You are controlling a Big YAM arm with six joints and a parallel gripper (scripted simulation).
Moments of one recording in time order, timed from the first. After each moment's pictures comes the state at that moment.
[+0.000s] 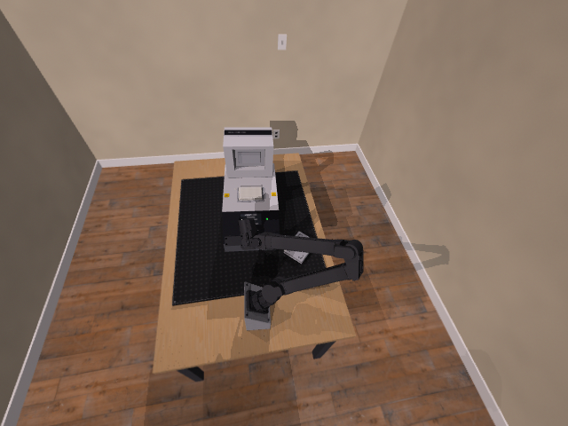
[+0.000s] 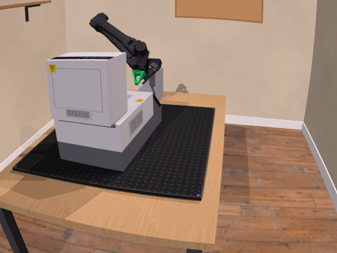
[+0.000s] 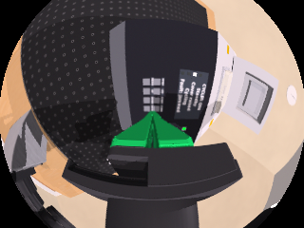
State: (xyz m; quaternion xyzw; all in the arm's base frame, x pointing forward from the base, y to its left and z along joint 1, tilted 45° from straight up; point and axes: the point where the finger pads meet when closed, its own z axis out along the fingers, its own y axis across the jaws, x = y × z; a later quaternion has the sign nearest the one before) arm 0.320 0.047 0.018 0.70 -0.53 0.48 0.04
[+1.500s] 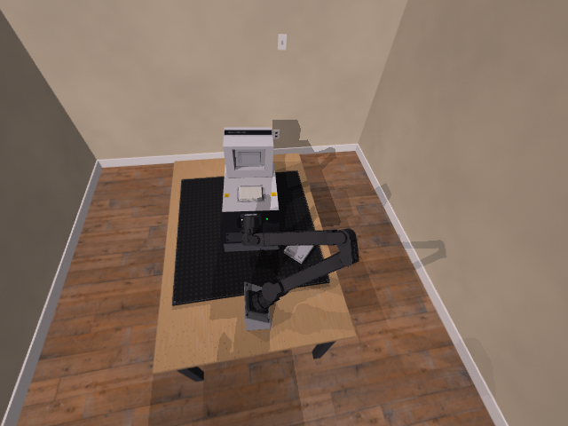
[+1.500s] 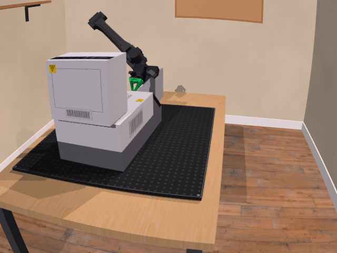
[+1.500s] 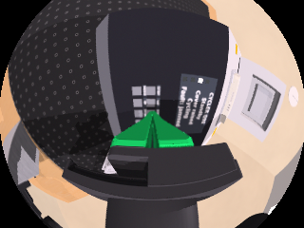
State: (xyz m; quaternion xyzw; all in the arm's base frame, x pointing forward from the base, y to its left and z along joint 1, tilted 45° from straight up) arm 0.358 0.022 -0.002 0.70 -0.53 0.48 0.04
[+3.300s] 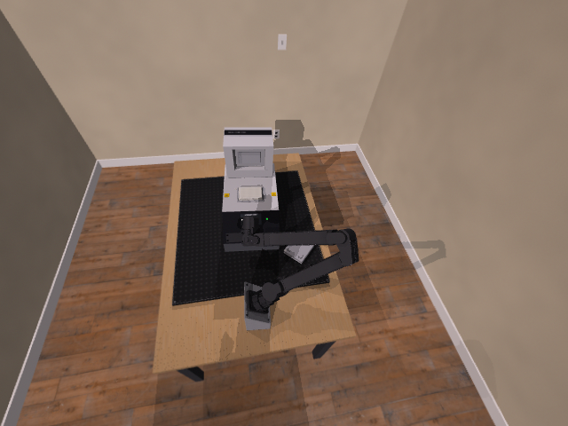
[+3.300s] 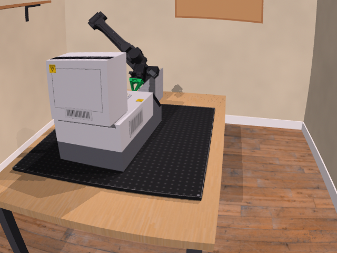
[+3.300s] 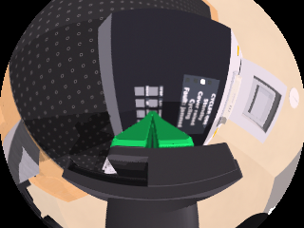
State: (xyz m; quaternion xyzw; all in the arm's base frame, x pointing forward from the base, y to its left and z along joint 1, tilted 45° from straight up) arm 0.356 0.021 -0.004 0.70 -0.53 0.47 0.05
